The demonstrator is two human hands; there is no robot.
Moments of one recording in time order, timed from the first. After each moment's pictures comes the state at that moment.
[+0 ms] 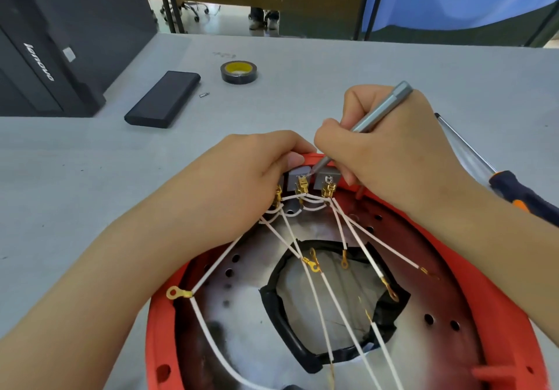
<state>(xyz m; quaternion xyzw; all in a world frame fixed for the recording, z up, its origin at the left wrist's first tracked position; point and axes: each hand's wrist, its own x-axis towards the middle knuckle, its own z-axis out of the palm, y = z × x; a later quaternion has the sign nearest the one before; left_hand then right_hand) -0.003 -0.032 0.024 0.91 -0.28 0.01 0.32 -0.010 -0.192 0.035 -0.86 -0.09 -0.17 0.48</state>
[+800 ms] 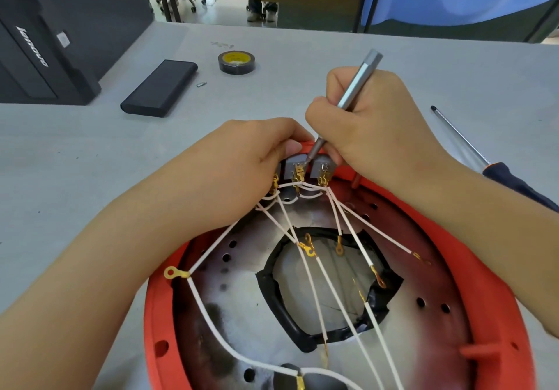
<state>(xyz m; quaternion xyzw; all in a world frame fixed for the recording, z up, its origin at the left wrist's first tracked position) -0.002 -0.033 0.024 0.92 -0.24 0.00 0.31 0.000 -0.190 0.034 -0.86 -0.15 -0.16 0.47</state>
